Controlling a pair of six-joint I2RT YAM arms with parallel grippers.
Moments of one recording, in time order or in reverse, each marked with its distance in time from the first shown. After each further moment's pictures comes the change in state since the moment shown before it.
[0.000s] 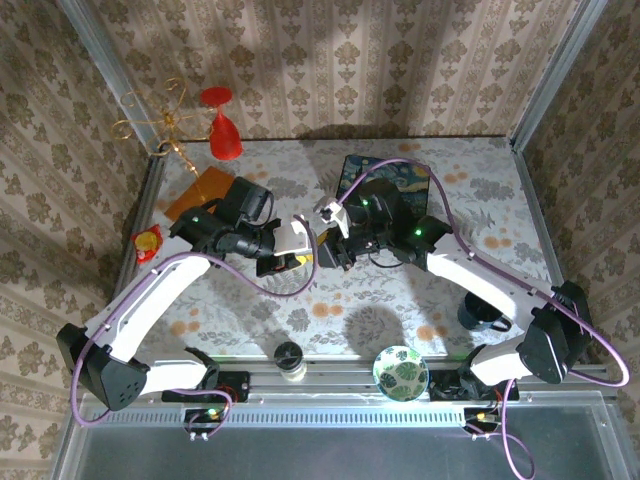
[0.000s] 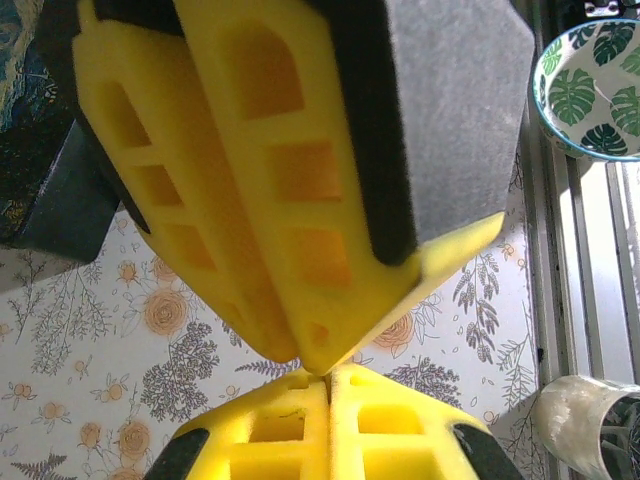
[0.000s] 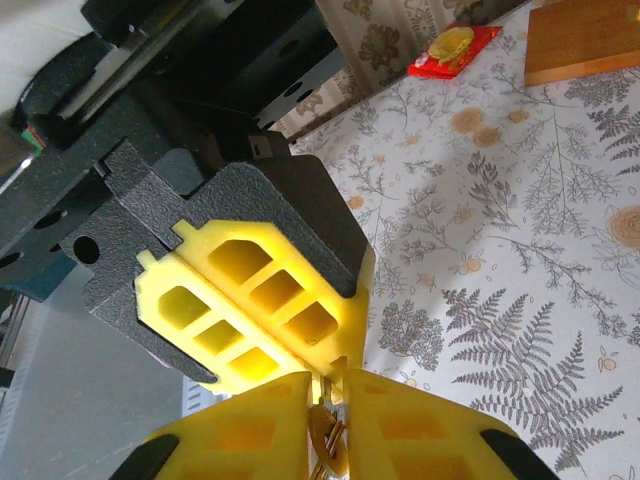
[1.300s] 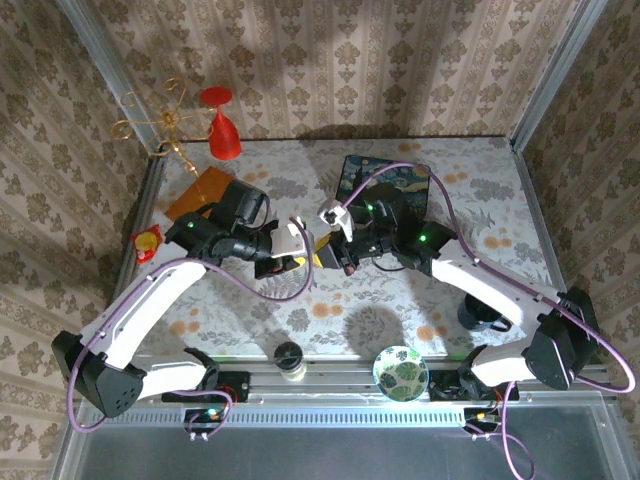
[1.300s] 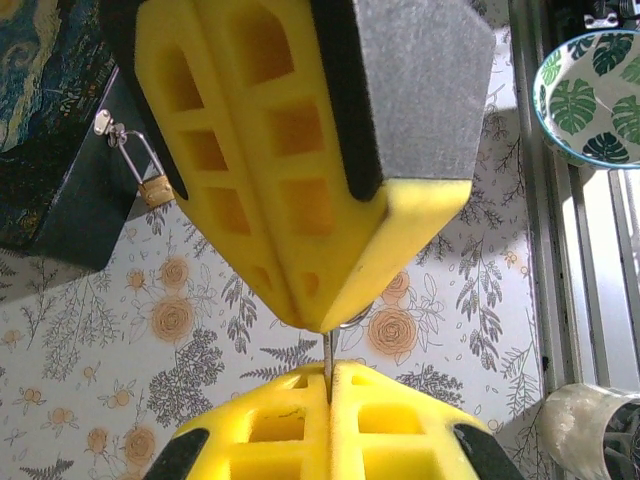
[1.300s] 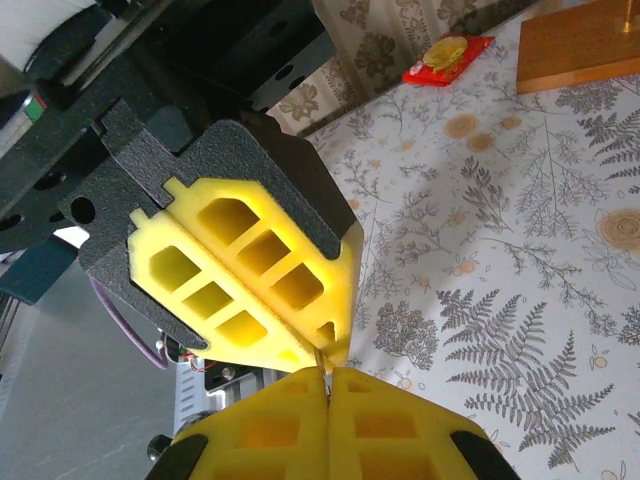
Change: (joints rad) left arm 0.014 -0.040 -0.035 0.031 0.012 -0.001; right arm 0.000 -0.047 -0.058 0.045 0.017 0.003
